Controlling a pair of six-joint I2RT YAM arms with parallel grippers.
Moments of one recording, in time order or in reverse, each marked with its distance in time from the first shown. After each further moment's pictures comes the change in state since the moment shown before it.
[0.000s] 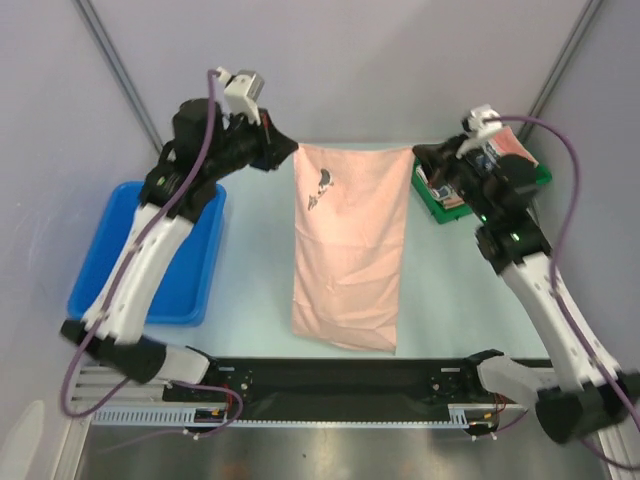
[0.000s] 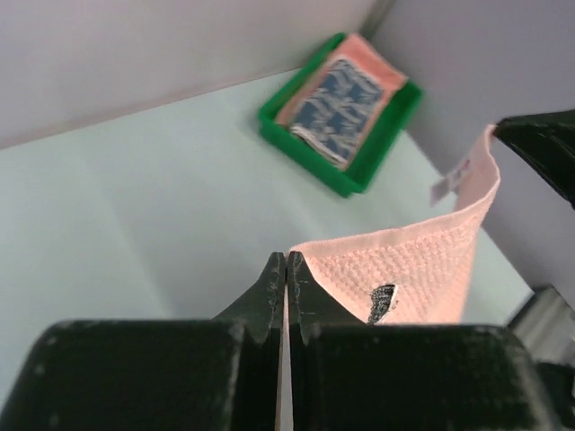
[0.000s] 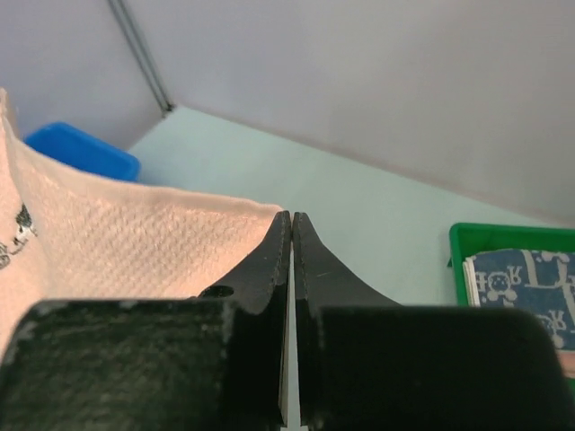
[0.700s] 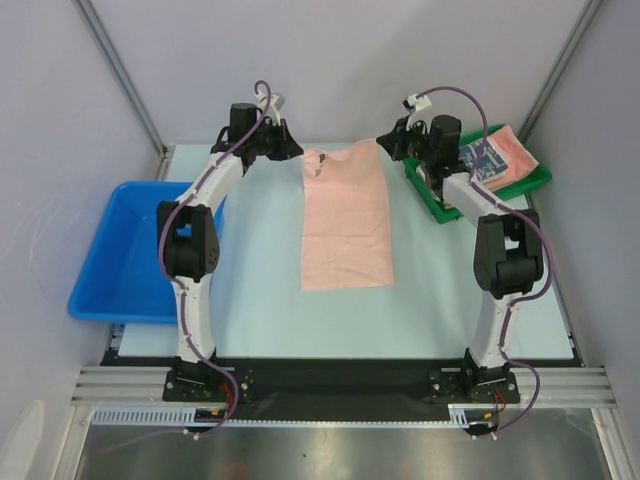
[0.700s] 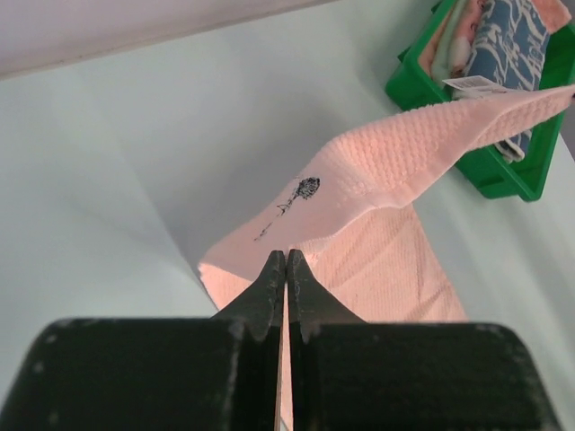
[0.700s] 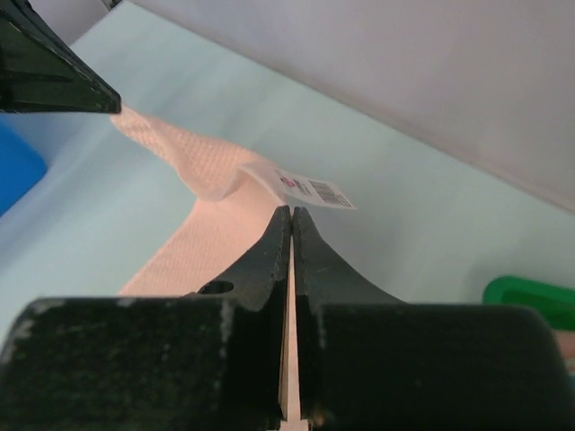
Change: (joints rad) left arm 0.300 0.891 0.235 0.360 0.296 0.046; right arm -0.146 0.998 0.385 0.363 -0.312 -0.031
